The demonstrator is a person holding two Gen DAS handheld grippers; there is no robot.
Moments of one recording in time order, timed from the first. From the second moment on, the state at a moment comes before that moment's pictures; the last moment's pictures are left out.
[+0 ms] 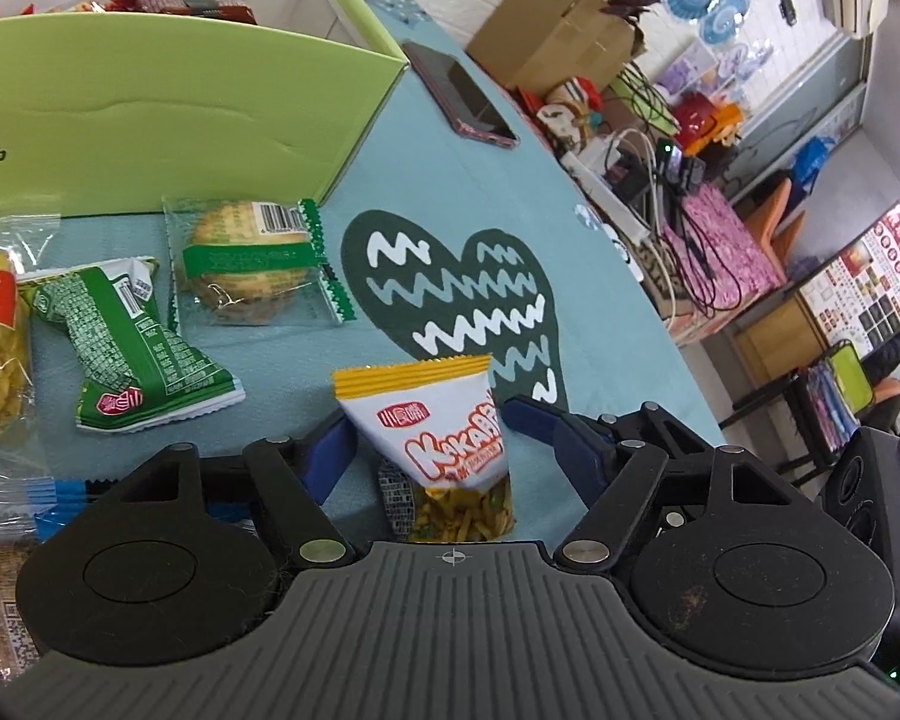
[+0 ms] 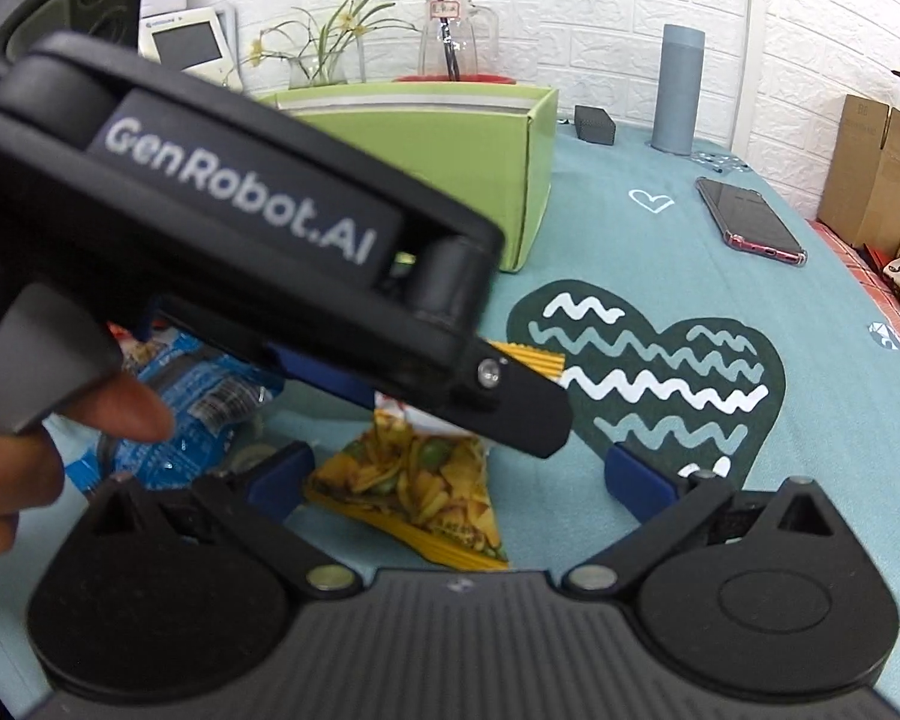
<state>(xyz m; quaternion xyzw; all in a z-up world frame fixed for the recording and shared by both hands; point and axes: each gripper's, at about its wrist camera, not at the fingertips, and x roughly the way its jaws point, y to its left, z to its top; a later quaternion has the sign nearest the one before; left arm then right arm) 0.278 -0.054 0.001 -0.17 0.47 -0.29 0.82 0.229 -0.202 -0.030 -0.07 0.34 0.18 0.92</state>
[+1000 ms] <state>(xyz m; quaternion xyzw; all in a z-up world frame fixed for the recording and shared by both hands) 0.365 0.000 0.114 -0.14 0.36 -0.25 0.89 0.321 -0.145 0.068 -0.10 0.21 0.25 0.94</state>
